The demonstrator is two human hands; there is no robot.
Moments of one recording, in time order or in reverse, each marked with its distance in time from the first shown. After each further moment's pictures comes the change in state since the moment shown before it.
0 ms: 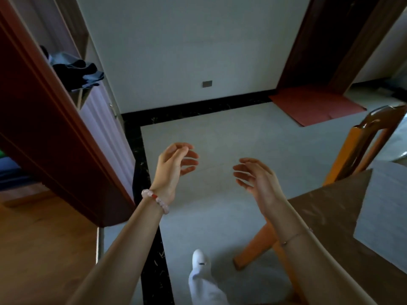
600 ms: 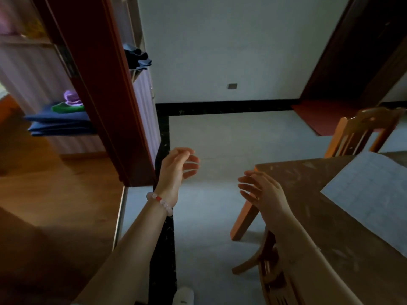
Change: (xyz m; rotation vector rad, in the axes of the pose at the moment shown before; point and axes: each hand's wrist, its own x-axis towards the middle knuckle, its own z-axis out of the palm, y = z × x) left_hand -0.278 -0.018 0.014 -0.048 0.226 0.036; right_hand -0.244 0.037 -0.107 -0.069 -0.167 0.032
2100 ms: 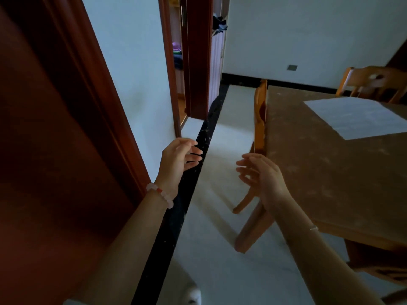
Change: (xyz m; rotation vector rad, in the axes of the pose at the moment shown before) left_hand -0.809 -0.092 0.095 0.033 0.390 0.100; right_hand -0.616 0.110 -0.357 -0.207 -0.477 0.032
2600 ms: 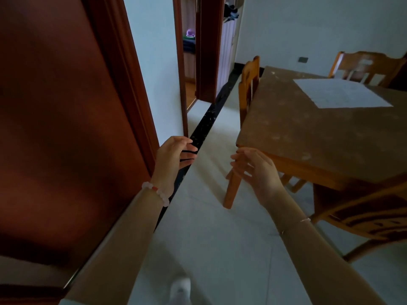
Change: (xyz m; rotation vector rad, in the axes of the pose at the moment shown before) left_hand -0.308 -0.038 0.053 -0.005 0.147 0.001; right_hand -0.256 0.042 -0.127 0.028 -0.123 0.041
